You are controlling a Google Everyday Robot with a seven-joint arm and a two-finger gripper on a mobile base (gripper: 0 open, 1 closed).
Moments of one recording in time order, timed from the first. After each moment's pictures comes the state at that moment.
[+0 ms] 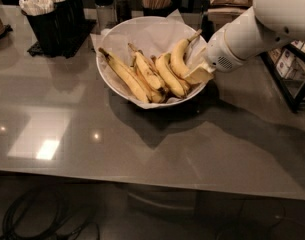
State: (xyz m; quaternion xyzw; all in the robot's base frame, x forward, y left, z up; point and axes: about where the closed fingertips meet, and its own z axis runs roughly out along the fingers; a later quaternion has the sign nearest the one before) arm 0.605 -0.119 0.886 -0.55 0.77 0.05 0.32
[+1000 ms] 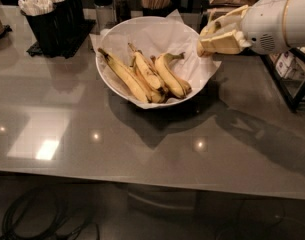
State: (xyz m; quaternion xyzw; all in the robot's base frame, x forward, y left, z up) arm 0.576 -0.136 1.004 -0.48 0.70 0.09 0.52
